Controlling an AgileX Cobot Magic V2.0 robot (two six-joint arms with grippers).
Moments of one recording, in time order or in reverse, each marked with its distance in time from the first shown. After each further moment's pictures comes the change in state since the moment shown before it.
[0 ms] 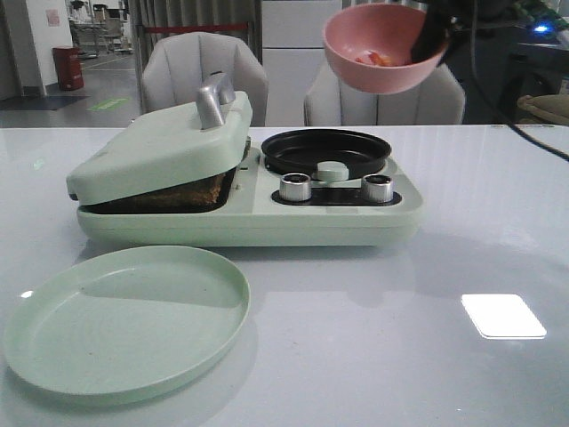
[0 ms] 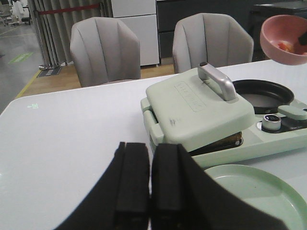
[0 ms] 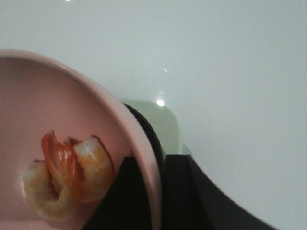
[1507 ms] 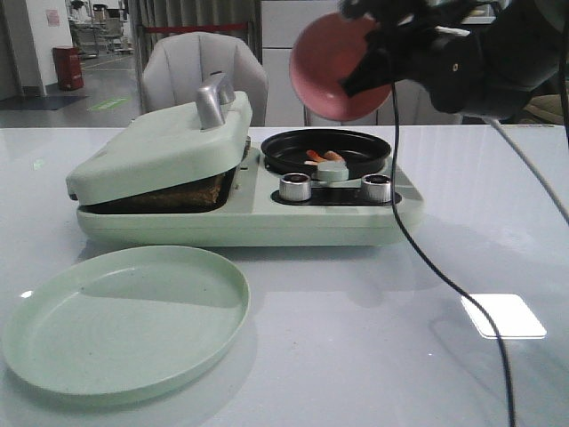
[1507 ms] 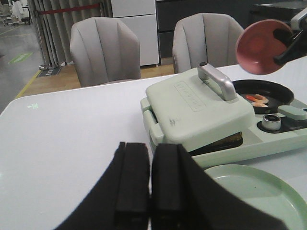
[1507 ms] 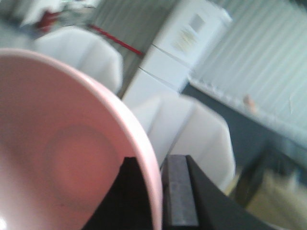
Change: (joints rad) left arm 0.000 0.000 0.000 0.000 0.000 0.000; right arm 0.150 0.208 0.333 0.012 -1.409 -0.474
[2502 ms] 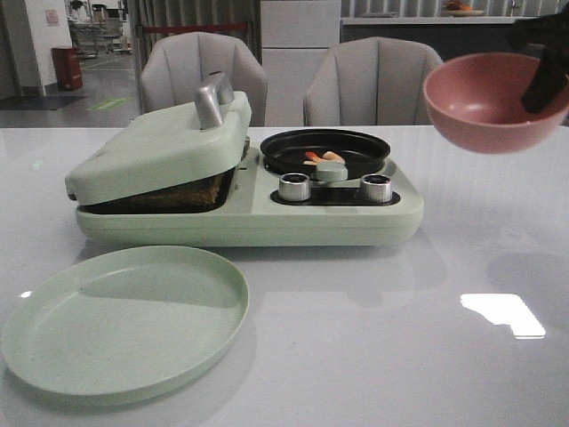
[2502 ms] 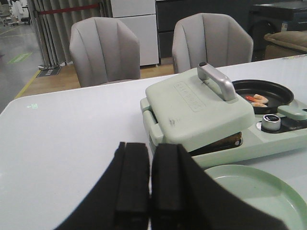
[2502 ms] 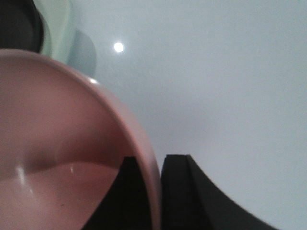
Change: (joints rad) left arm 0.000 0.000 0.000 0.000 0.000 -0.002; right arm -0.377 -0.386 -0.004 -0.078 1.580 0.240
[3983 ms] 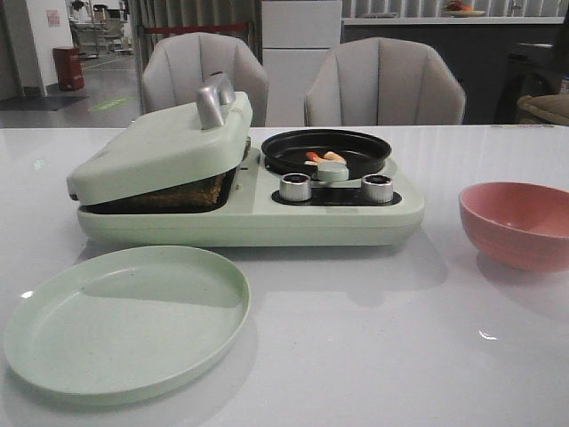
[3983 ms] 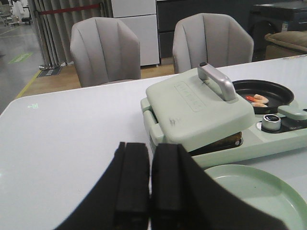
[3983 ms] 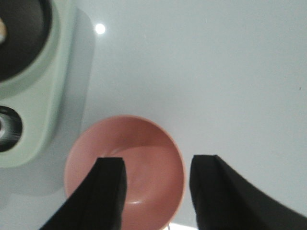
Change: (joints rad) left arm 0.000 0.000 0.000 0.000 0.000 0.000; right arm 0.041 -0.189 -0.053 -0.123 0.181 0.133
